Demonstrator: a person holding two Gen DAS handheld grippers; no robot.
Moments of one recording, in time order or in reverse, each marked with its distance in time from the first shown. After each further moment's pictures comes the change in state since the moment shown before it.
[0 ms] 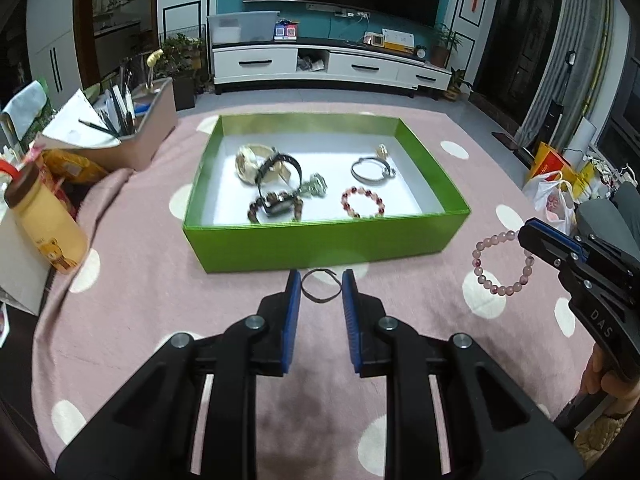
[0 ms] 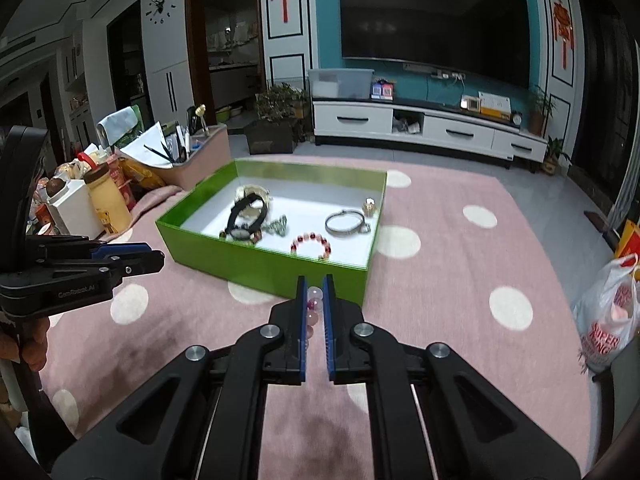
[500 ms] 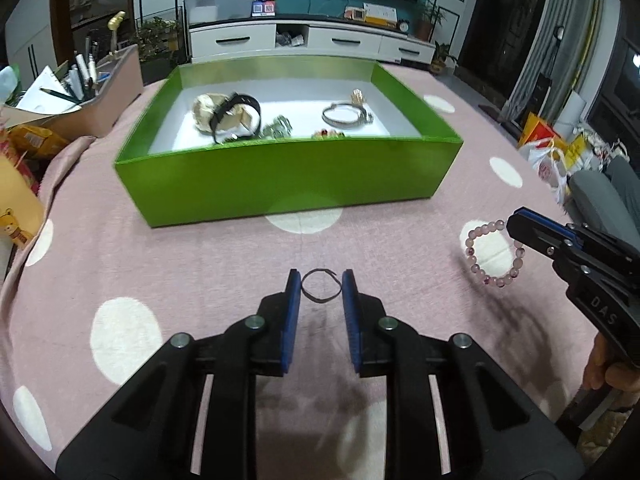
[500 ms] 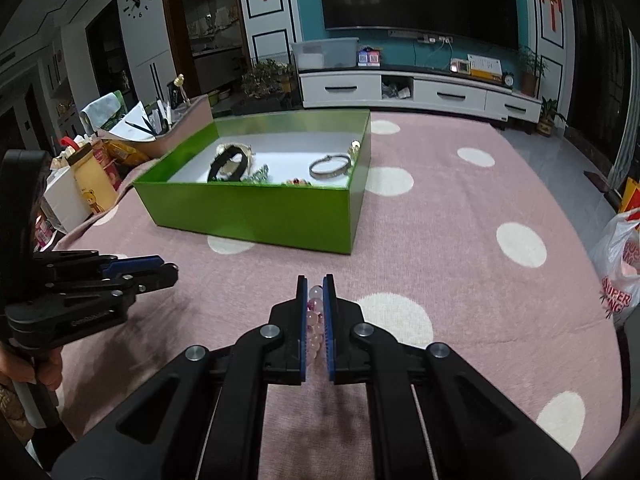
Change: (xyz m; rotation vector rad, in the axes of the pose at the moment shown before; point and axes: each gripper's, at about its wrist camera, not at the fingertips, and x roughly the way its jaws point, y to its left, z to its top) left arm 0.043 -0.022 -0.042 0.033 0.068 -0.055; right arm 0.016 -0.015 -0.049 0.080 0.088 -0.002
